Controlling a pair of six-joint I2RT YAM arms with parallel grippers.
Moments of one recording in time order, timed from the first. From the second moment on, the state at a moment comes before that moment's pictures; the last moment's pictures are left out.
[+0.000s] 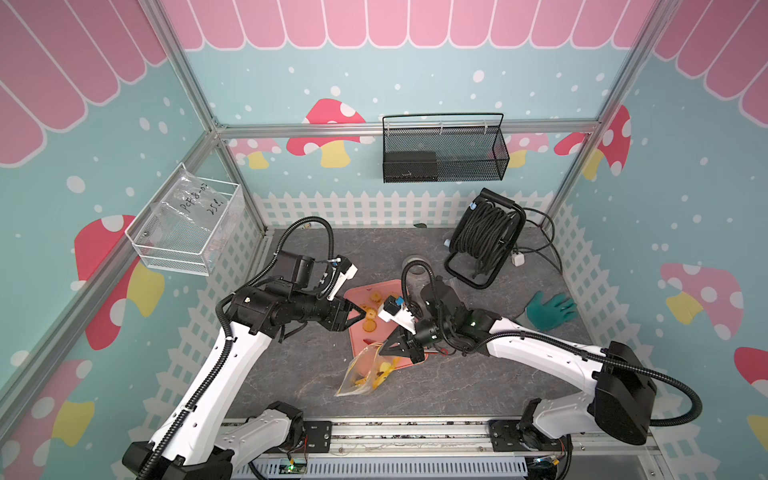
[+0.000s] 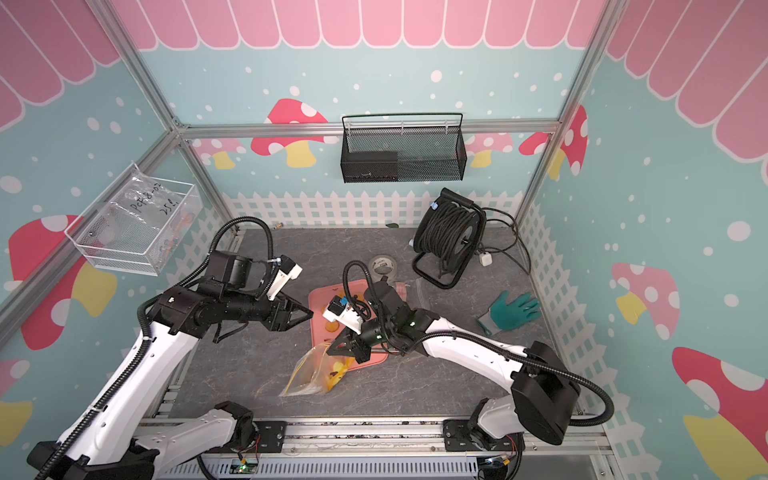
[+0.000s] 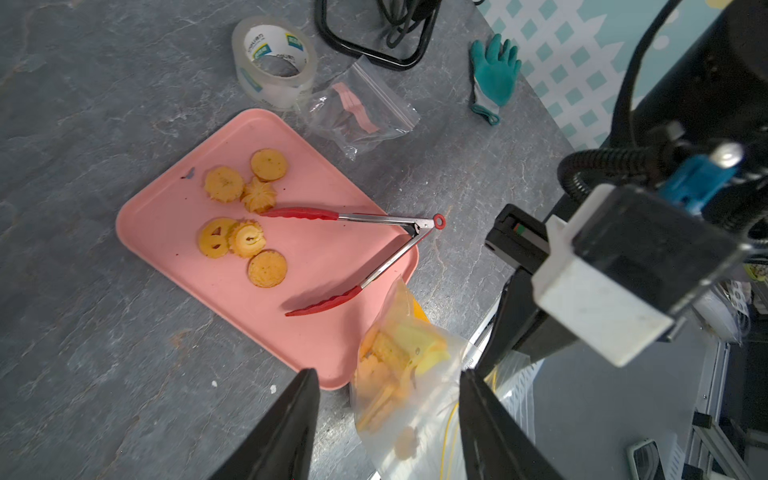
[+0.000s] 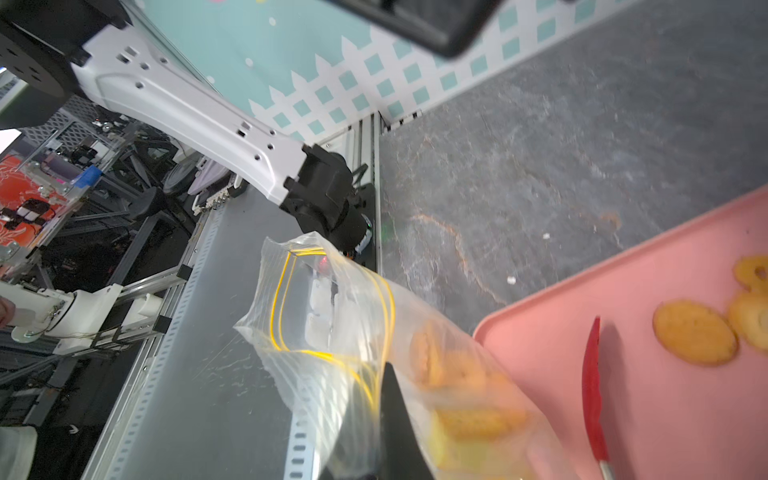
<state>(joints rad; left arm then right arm) -0.36 1.09 1.27 -1.09 0.56 0.06 0.90 1.38 0.96 -0.21 -0.78 0.08</state>
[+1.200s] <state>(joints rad) -0.94 1.18 0.93 -0.73 0.02 -0.47 0.74 1.52 0.91 -0.24 -0.76 0.16</state>
